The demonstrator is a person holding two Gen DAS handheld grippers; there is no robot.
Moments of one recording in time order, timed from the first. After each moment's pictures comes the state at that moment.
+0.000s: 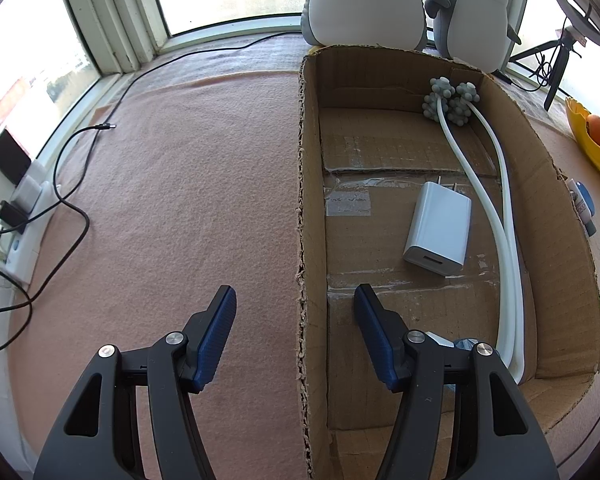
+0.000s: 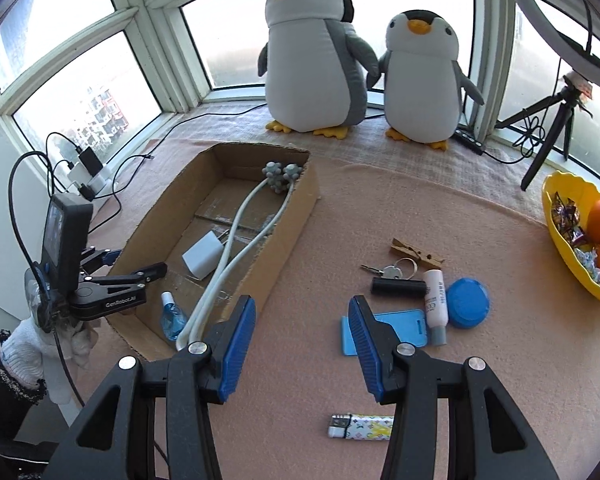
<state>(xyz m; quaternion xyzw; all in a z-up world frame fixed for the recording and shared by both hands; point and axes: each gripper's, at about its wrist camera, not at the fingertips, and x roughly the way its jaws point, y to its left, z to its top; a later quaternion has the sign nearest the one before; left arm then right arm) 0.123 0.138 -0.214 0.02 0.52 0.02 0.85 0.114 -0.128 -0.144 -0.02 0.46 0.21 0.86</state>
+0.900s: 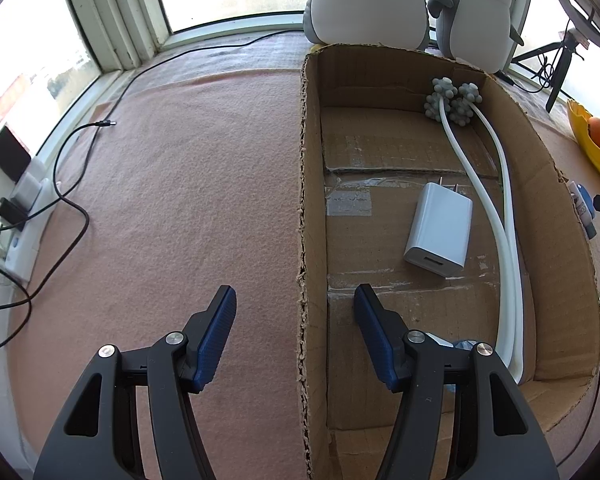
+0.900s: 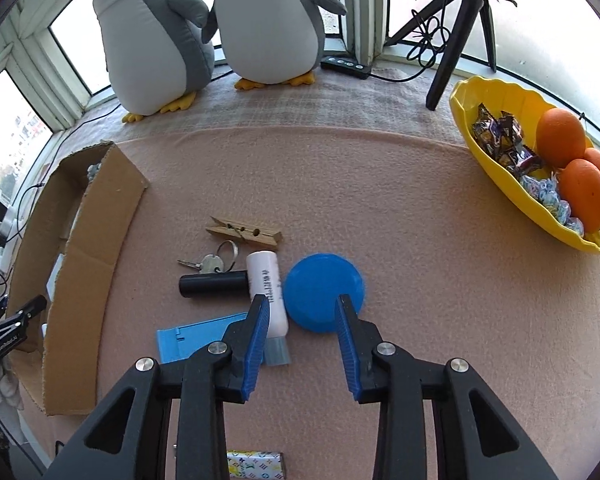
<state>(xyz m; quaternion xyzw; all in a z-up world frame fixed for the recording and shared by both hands) 0.123 0.140 -0.216 0.02 0.52 0.02 0.85 0.184 -0.221 -0.207 0.01 0.53 0.08 0.84</state>
